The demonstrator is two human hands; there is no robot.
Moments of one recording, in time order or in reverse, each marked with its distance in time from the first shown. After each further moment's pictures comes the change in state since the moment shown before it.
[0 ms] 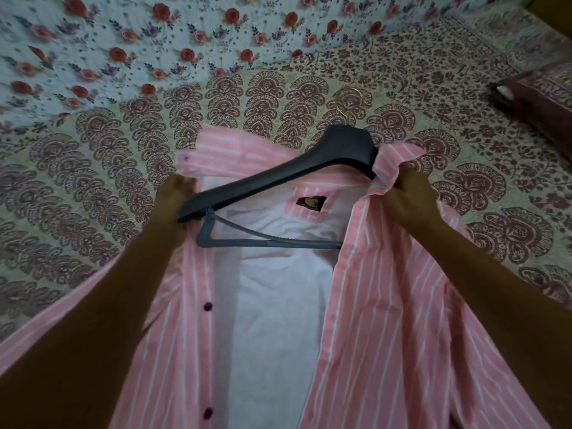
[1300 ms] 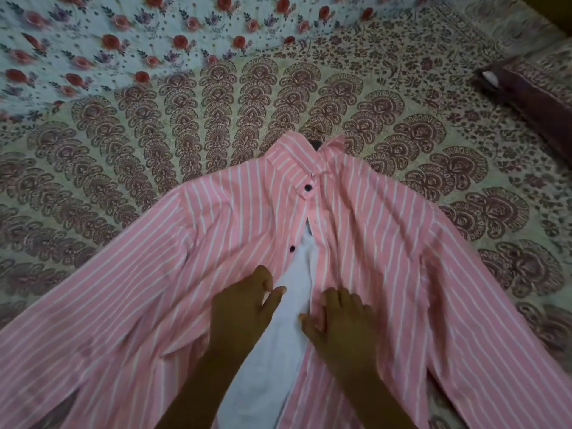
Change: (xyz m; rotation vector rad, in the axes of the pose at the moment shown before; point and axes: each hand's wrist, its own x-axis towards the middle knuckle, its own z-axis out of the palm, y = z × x) left_hand -0.189 -0.077 0.027 1.021 -0.226 0.502; right_hand -0.220 -0.012 0.075 -0.334 -0.130 -0.080
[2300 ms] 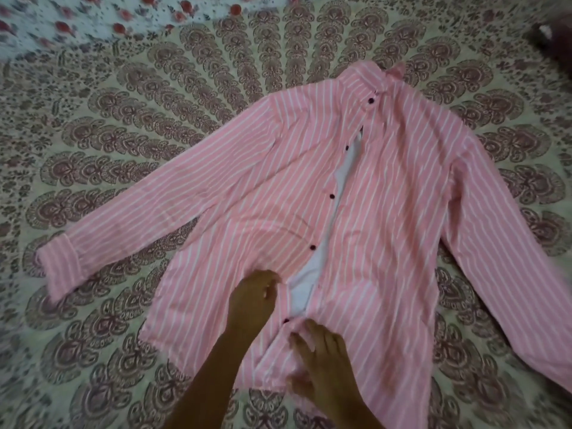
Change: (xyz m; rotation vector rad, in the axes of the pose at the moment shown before) left_hand -0.253 -0.055 -0.035 -0.172 -0.132 -0.280; right_hand -0.297 -0.063 0.014 0.109 -0.386 -0.482
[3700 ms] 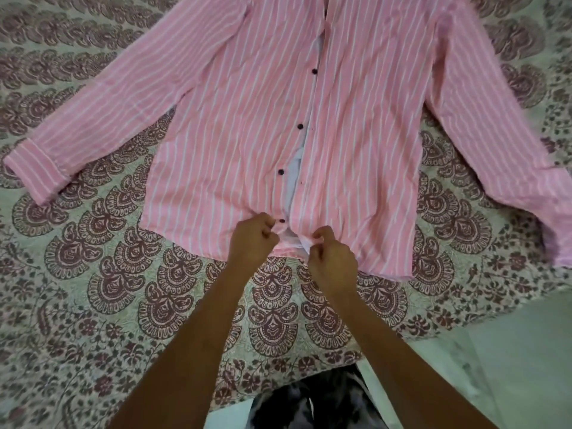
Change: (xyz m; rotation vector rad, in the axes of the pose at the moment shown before) left_hand -0.107 -0.020 0.029 -0.029 -0.145 -0.093; right_hand -0.056 -0.057 -0.003 0.357 0.250 0.610
